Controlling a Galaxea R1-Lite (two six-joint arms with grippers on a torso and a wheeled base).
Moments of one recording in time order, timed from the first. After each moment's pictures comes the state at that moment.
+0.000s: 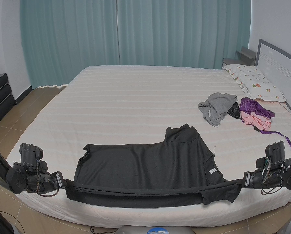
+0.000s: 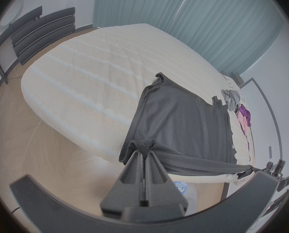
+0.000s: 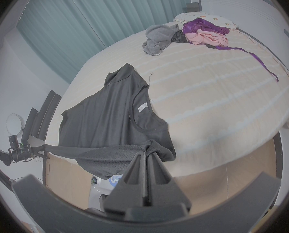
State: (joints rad) left arm 0.00 1.80 -0.34 -0.52 -0.13 -0.43; right arm 0.10 1.74 -0.28 -0.55 0.13 0.35
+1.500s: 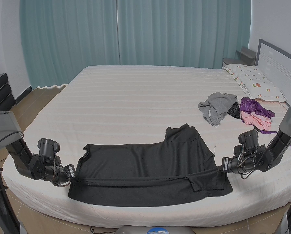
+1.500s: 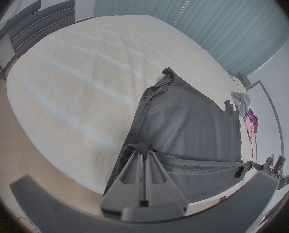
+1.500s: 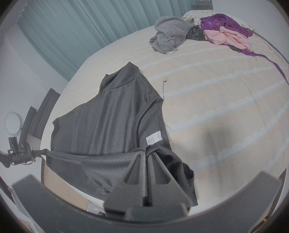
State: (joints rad) left arm 0.00 2.12 -0.61 -0.52 -0.14 -0.46; right arm 0.14 2.12 -0.68 -0.54 0.13 0.35
